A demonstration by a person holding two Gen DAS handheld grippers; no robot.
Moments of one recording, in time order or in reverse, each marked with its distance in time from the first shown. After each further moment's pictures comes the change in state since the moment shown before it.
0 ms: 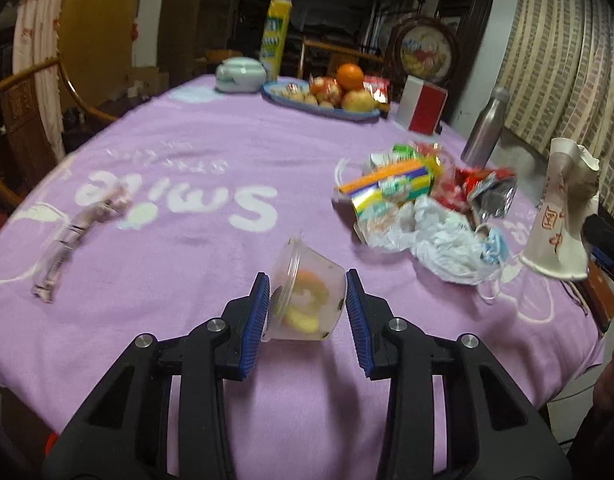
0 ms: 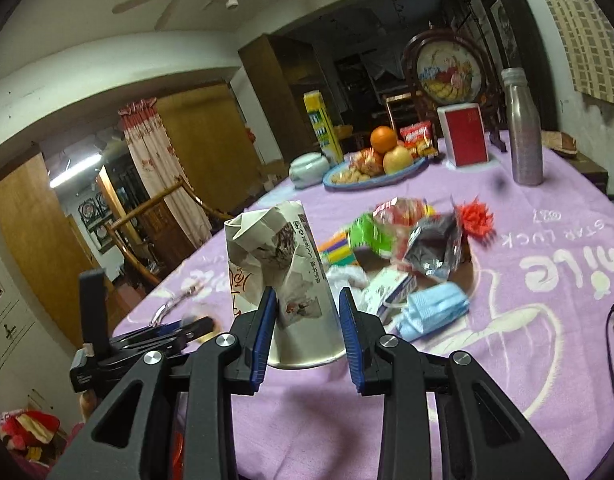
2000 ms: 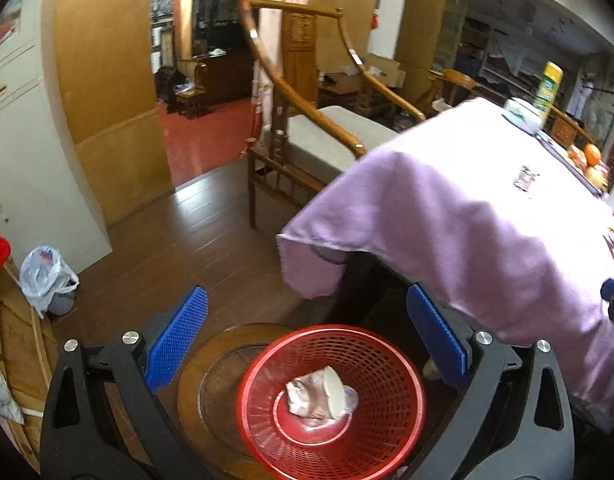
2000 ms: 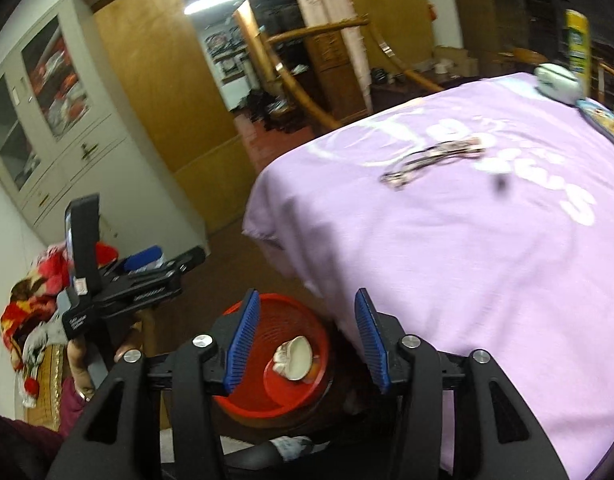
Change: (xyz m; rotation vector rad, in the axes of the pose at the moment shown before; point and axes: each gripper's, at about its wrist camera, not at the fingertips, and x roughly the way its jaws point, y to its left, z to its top) left arm -0.169 0.237 -0.149 -0.442 -0.014 0.602; right arm 0.132 0.278 -0.110 -0.391 0.509 0.404
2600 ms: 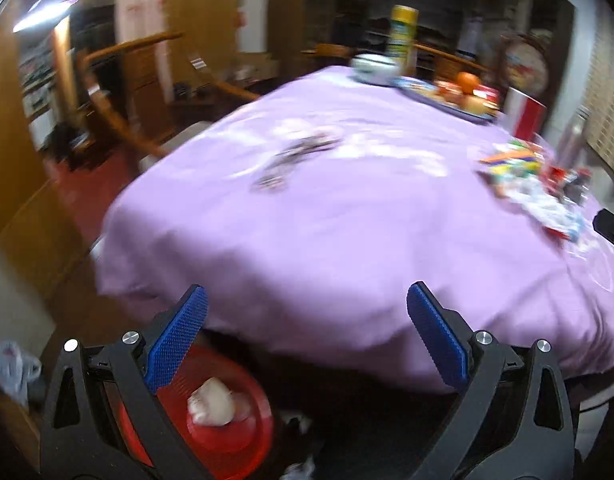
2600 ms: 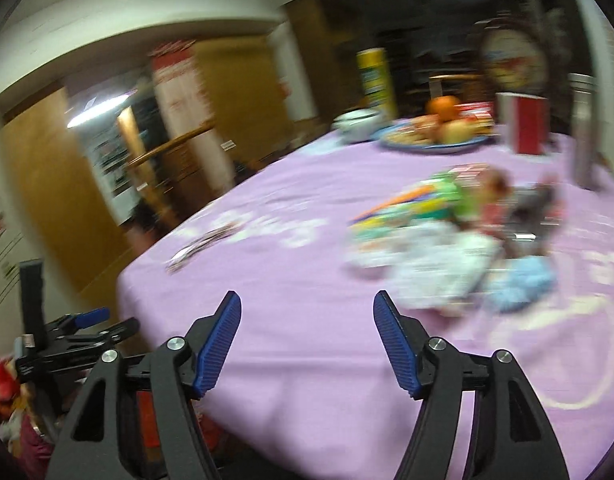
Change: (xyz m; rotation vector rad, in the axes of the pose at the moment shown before) left arm -0.028 -0.206 0.005 0.345 0.017 -0.292; right arm -0.169 -0.157 -0.071 0.289 -0.357 -0.404
